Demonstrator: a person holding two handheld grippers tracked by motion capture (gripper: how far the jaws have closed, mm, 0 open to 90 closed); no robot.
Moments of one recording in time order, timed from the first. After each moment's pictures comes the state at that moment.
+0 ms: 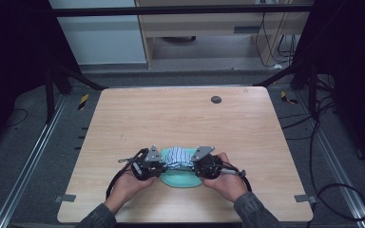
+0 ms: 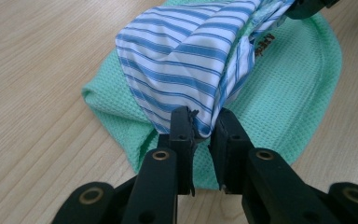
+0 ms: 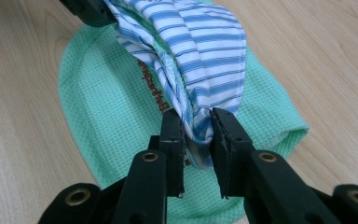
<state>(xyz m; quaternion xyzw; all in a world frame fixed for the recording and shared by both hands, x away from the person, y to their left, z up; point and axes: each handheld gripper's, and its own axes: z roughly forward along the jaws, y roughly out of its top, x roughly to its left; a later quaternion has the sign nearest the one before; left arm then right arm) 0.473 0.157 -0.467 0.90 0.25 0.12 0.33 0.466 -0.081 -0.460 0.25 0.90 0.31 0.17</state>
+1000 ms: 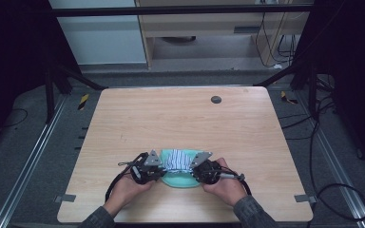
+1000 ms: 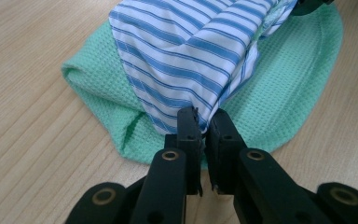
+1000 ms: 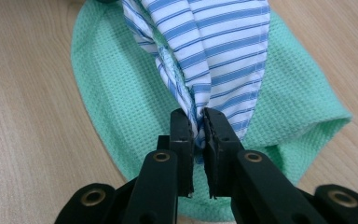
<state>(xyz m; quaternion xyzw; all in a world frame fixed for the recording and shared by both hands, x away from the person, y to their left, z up) 0.469 0.160 -0.480 0.91 0.24 0.11 0.32 0.458 -0.079 -0.476 0.24 0.92 0.29 0.15</state>
